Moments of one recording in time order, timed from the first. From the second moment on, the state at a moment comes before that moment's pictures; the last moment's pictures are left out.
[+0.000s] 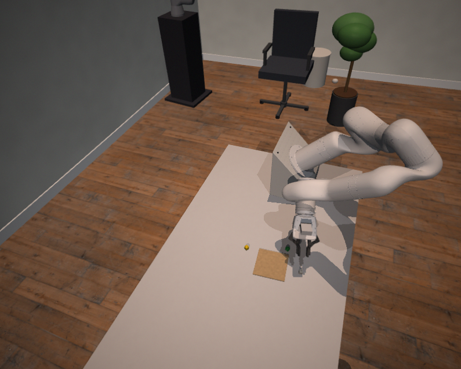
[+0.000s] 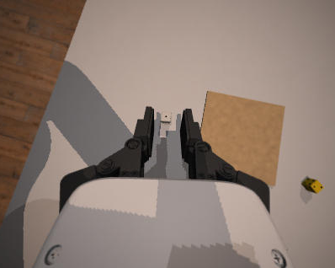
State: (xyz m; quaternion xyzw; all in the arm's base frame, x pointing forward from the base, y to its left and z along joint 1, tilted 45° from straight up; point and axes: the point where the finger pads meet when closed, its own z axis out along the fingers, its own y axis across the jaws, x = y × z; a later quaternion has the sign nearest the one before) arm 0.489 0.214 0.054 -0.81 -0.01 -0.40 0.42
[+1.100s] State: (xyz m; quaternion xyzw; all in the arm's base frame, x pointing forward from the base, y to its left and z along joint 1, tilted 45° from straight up) arm 0.518 0.204 0.076 -0.88 -0.11 -0.22 0.40
